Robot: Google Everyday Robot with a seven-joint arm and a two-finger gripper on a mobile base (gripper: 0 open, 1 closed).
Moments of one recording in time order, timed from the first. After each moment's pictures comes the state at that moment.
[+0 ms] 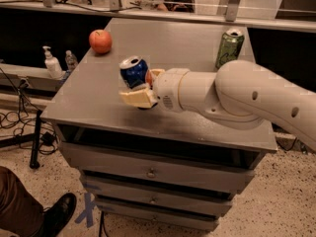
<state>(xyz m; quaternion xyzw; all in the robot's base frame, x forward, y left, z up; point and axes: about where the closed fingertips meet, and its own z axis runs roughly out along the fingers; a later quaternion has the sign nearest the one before) 0.547 0.058 0.888 -0.41 0.70 0.27 0.52</state>
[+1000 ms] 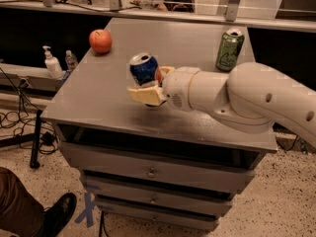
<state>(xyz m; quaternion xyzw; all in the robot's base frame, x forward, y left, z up) 0.553 0.035 0.897 -0.39 0.70 0.26 0.54</state>
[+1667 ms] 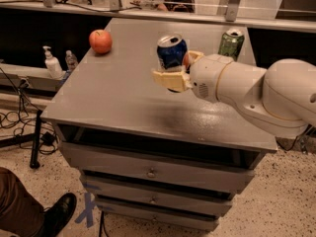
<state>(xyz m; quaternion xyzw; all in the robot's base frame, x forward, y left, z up) 0.563 -0.027 0.939 -0.35 0.68 0.22 0.60</state>
